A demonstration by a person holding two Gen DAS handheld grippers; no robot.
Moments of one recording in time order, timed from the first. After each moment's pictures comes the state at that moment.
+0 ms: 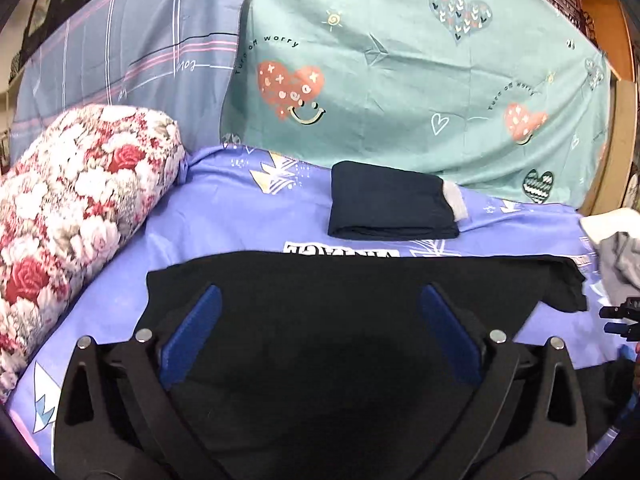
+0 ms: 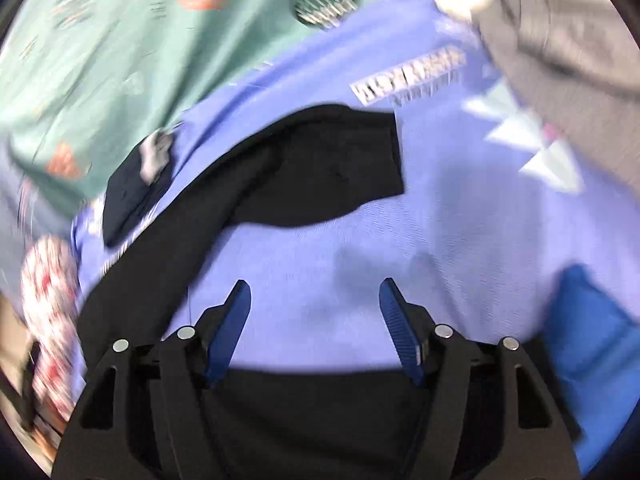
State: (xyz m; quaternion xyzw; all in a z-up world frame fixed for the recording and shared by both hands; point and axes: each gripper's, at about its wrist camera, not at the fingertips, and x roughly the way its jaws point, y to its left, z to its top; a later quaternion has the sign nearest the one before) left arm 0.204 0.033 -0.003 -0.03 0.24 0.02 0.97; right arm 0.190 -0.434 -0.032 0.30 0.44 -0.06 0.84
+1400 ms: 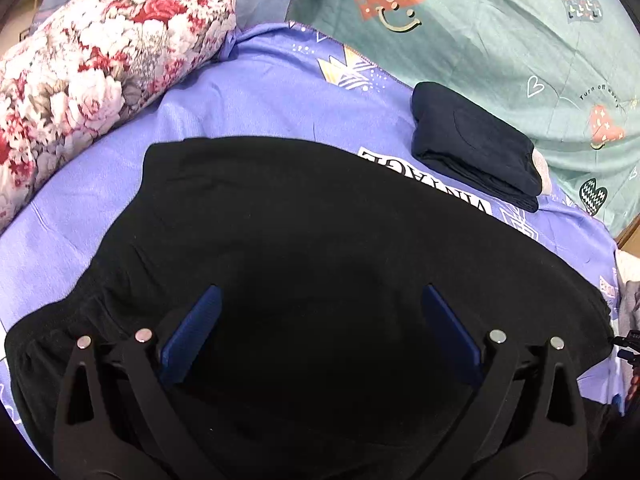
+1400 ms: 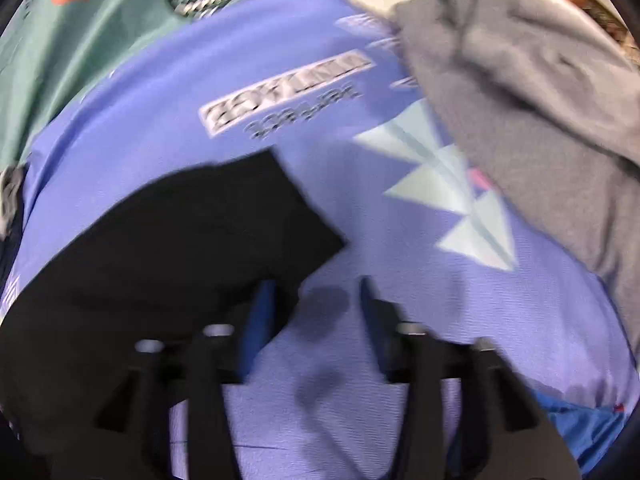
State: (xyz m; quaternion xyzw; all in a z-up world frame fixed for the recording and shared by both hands) left arm 0.258 0.107 -0.096 -0.16 0.37 0.06 0.91; right arm 0.229 -0.479 -0.029 0.15 0.44 -0.29 0.84
